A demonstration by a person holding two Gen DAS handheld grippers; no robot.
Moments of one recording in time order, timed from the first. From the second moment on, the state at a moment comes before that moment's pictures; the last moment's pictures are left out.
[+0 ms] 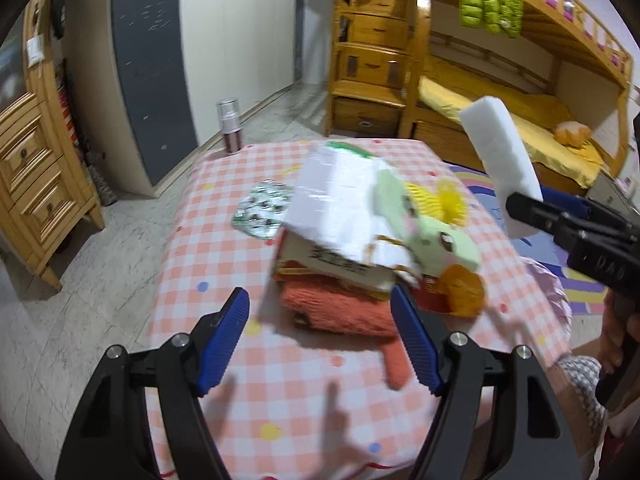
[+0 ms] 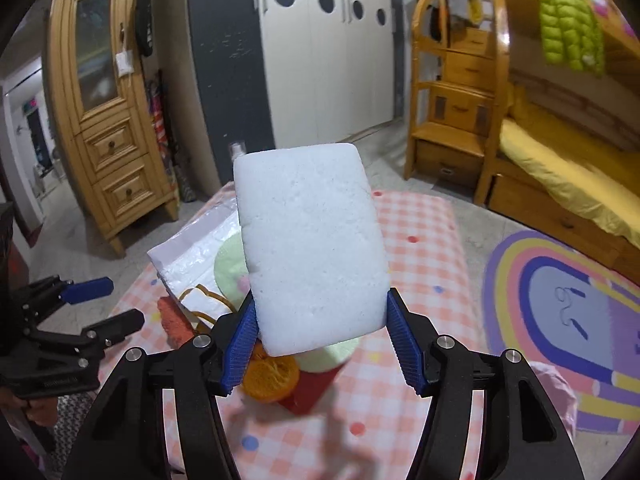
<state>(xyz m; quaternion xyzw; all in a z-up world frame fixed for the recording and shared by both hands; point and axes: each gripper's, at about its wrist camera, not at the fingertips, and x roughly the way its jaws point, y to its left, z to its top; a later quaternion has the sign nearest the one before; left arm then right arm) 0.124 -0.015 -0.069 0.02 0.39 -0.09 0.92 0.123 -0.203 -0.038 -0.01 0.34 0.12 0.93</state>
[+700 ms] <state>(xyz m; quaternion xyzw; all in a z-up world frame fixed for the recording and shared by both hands) 0.145 -0.120 -0.124 0.04 0.44 -0.19 0.87 0.048 -0.282 -0.048 0.06 0.34 0.01 0.94</state>
